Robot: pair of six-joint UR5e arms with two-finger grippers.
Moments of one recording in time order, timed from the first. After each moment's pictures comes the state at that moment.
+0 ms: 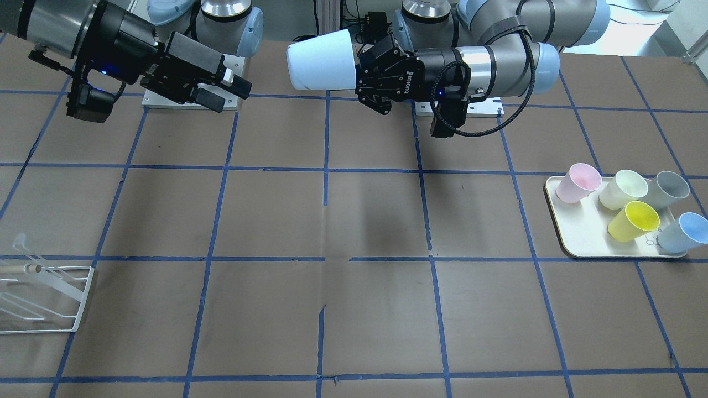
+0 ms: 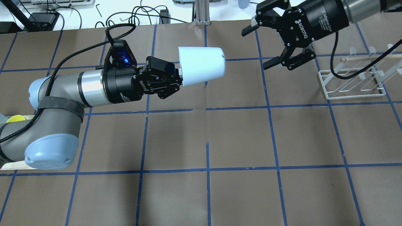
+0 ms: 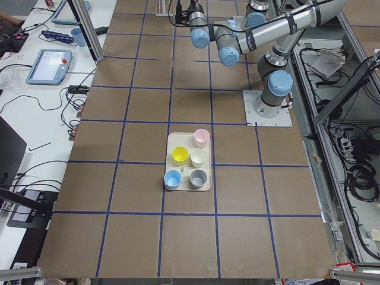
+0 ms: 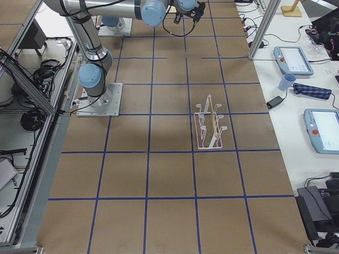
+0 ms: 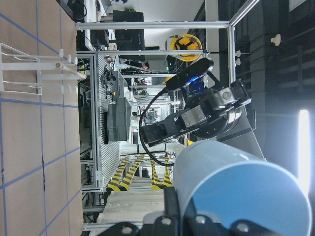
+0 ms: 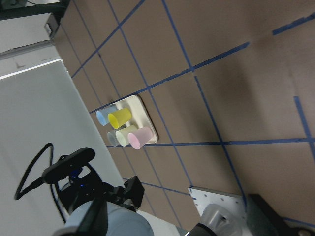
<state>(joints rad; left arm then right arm) -1.46 -1.45 -2.16 -1.19 0.07 0.11 1.39 -1.60 1.57 -1.30 -0.76 0.09</state>
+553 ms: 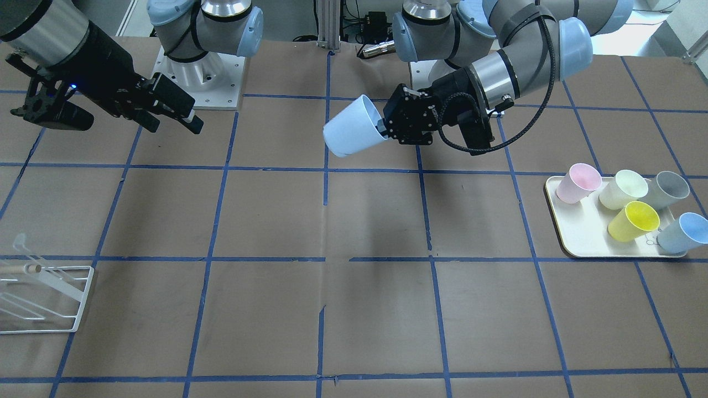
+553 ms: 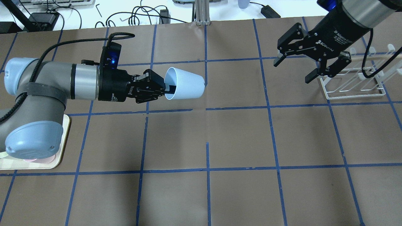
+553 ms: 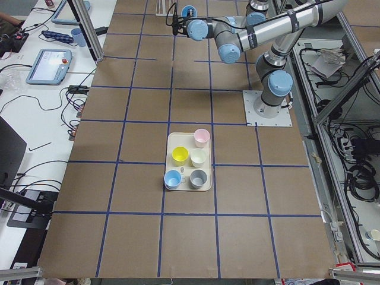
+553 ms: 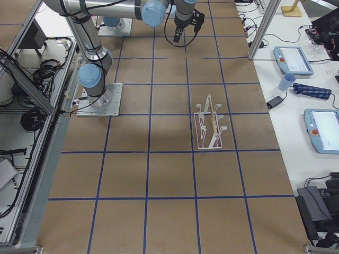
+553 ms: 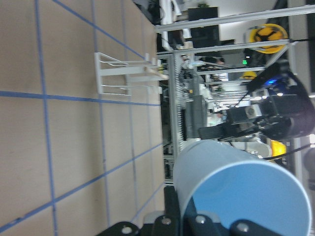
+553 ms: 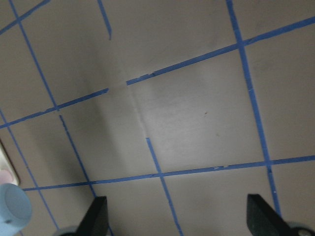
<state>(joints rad) -1.39 -1.44 -2.09 -1.20 0.59 0.10 1.40 -1.60 1.58 -1.42 -1.22 0.10</state>
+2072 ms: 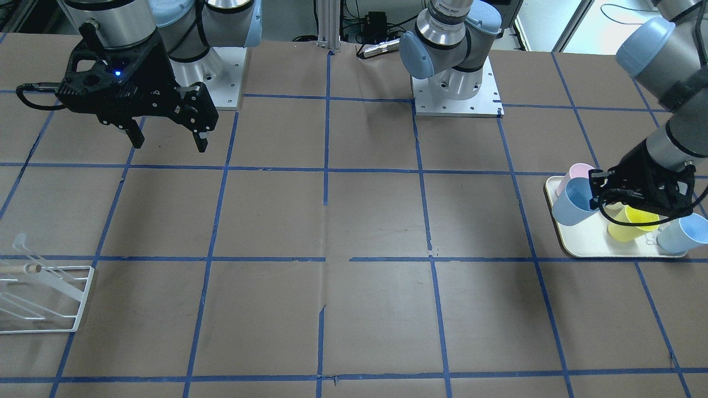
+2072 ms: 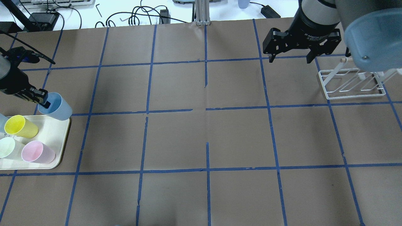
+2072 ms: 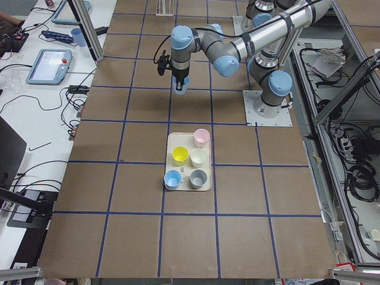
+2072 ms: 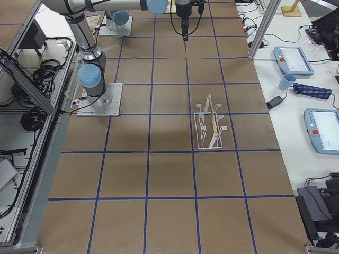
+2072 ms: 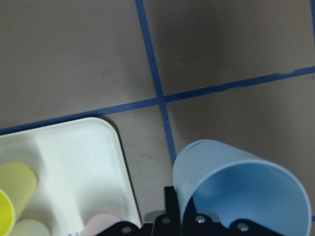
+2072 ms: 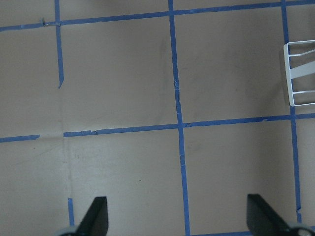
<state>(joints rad) -1.01 -1.75 -1.76 -1.26 1.60 0.82 1.62 -1.59 1.59 -1.72 -1.57 0.10</state>
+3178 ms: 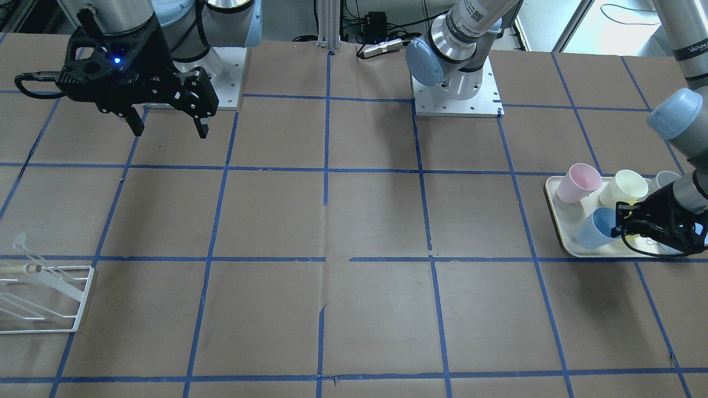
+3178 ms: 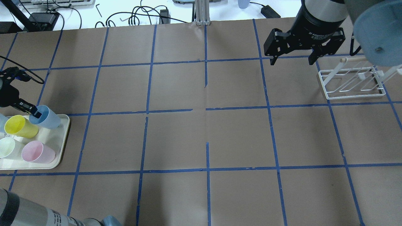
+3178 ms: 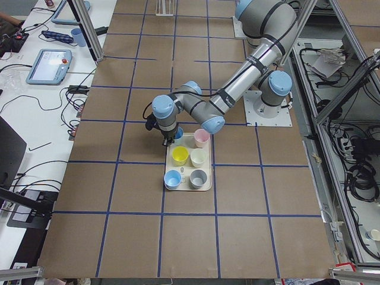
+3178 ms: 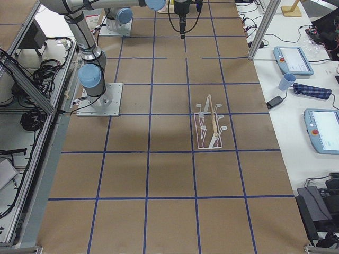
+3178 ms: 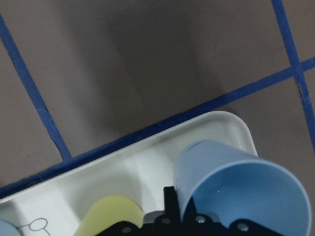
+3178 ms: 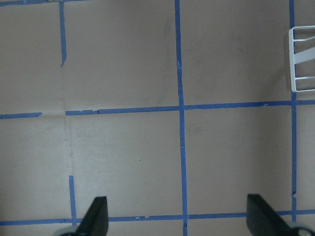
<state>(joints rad) -0.87 -1.97 -1.73 -1.12 1.54 1.08 1.61 -1.59 1.53 -1.62 -1.56 0.08</state>
